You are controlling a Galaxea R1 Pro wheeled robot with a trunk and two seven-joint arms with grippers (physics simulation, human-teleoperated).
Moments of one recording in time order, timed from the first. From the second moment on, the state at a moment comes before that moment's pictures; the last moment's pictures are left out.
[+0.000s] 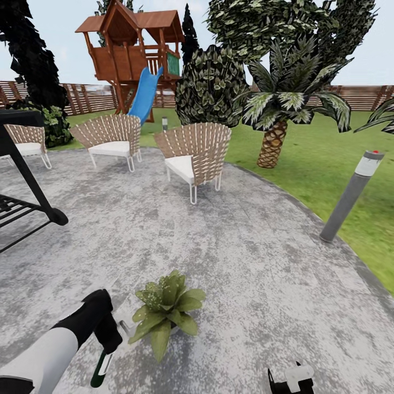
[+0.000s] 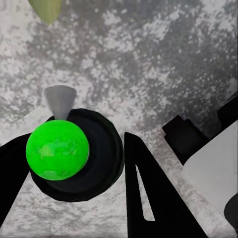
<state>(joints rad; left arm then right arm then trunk) -0.73 0.15 -0.16 -0.51 -0.93 0.70 -1.09 -0.35 -0.06 -0.24 -0.12 0.54 -0.64 -0.21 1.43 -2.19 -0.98</state>
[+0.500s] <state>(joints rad) -0.75 0.20 -0.16 -0.51 -1.06 0.69 -1.26 -0.35 -0.06 -0.23 -0.12 0.54 -0.64 -0.21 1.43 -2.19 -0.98</state>
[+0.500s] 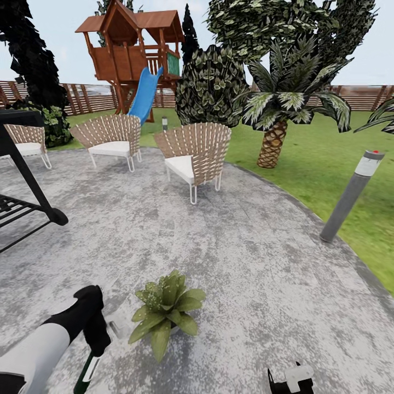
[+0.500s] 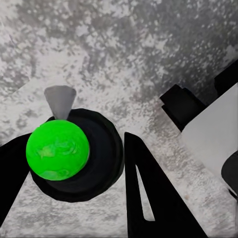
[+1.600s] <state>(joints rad) -0.69 0.21 -0.07 -0.38 -0.88 0.59 -0.98 -0.35 -0.06 -0.23 -0.12 0.54 -0.64 -0.21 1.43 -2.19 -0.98</state>
